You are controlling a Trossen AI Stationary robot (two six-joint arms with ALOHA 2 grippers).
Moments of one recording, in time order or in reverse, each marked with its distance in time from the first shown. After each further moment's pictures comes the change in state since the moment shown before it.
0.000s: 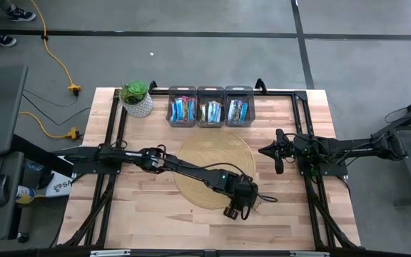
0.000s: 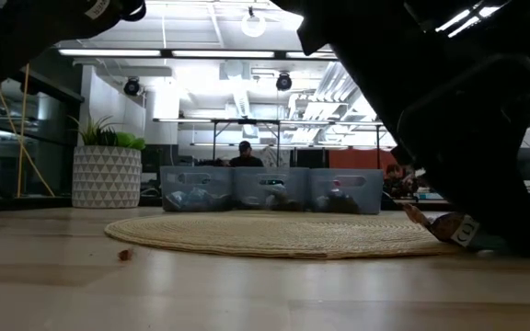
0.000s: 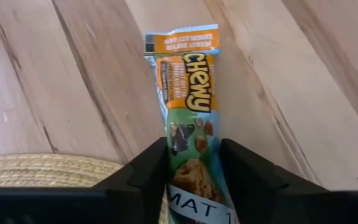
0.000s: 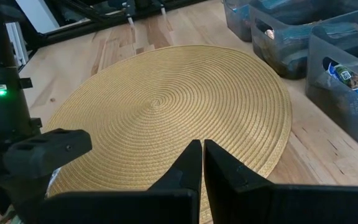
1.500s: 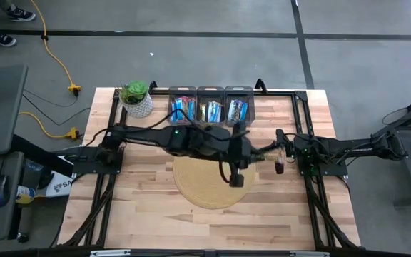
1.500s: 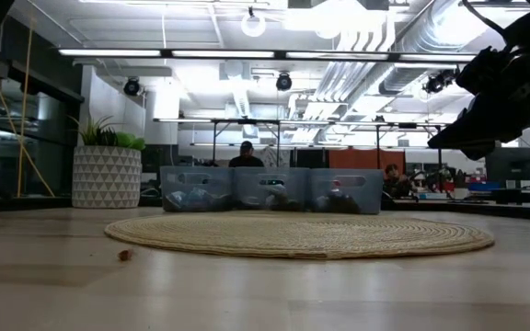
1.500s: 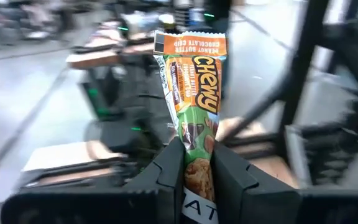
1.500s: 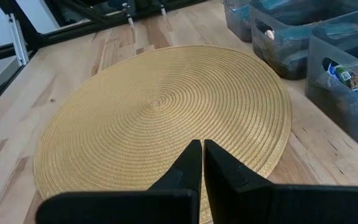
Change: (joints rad) left arm 0.058 -0.578 -0.001 0.165 -0.181 -0.103; right arm 0.000 0.000 0.000 0.000 0.000 0.000
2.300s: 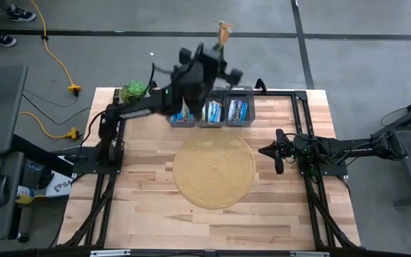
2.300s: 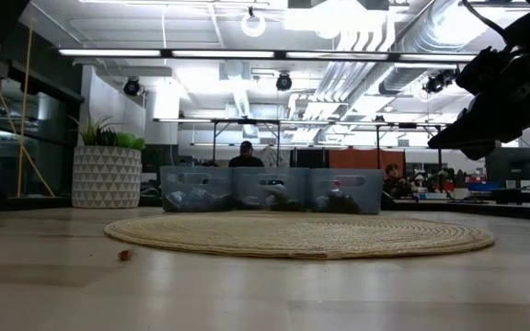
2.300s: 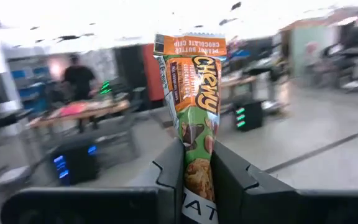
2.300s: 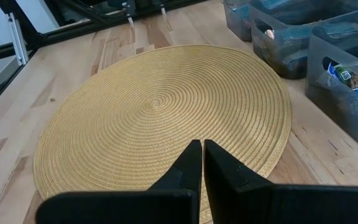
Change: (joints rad) left arm 0.251 -0.087 0.001 0.428 -0.992 0.228; right arm 0.000 0.000 0.000 0.000 0.000 0.000
